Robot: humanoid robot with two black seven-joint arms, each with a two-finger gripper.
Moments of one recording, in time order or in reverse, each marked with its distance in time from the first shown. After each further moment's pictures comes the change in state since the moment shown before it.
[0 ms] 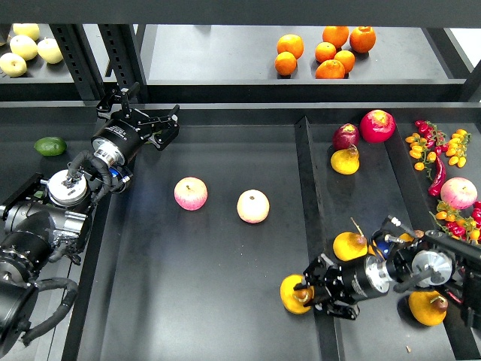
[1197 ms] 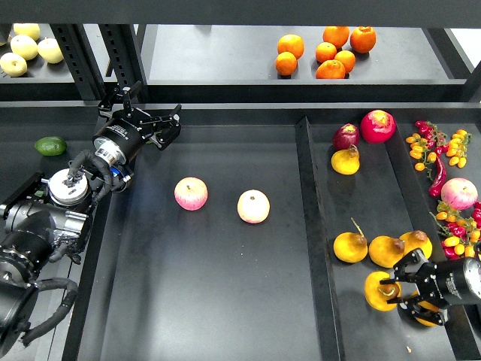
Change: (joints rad) left arm -0.002 0.000 0.009 -0.009 0.000 0.000 0.000; right arm -0.157 -0.326 -0.101 0.048 0.109 0.000 0.000
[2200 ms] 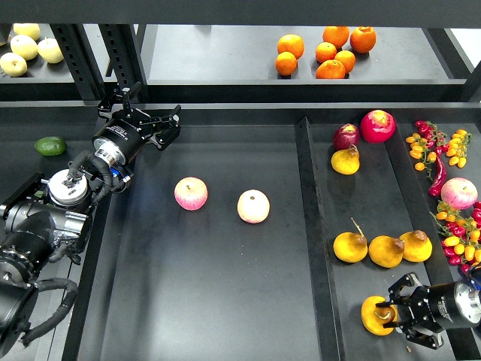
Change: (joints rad) left arm 0.000 0.000 -0.001 0.001 0.000 0.000 0.000; right arm -0.076 0.060 0.051 -0.071 -0.029 0.000 0.000
